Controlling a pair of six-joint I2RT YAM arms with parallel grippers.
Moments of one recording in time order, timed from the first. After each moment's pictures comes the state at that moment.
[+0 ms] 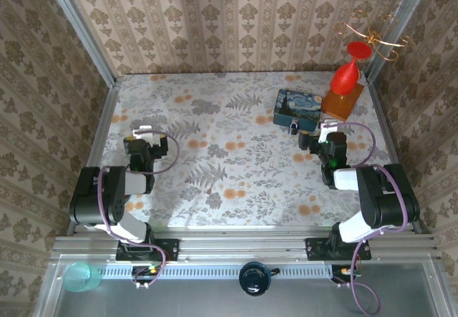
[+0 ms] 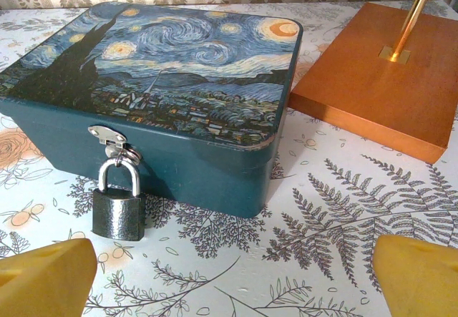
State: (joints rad) left arm -0.06 1.52 0.35 0.87 -0.16 0.11; right arm 0.02 1.52 0.40 0.75 0.07 0.03
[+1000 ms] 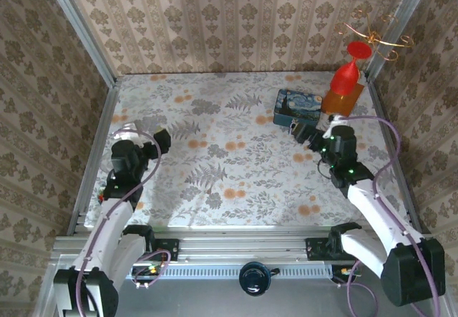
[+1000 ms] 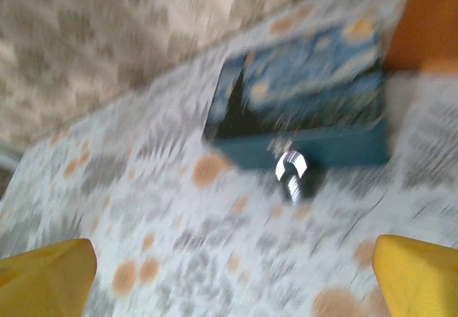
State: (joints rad) left arm -0.12 0.78 0.46 0.01 0.05 -0.36; right arm 0.20 0.98 0.59 -0.06 -0.03 0.56
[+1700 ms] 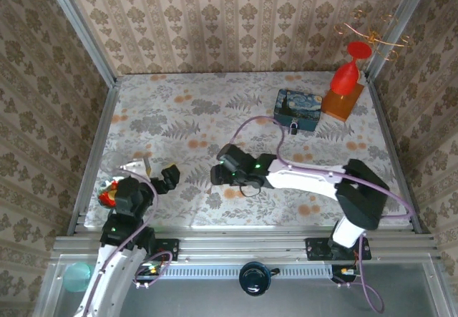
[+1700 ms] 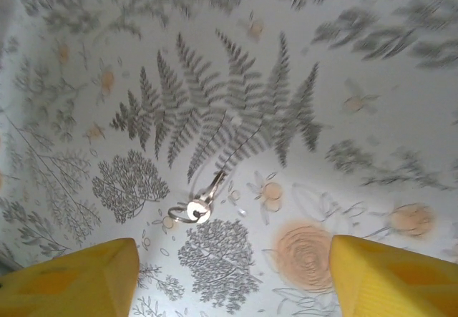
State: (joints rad) left arm -0.29 0.13 0.24 -0.41 0.01 -0.42; right arm 1.00 1.71 1.15 -0.42 0.08 0.89
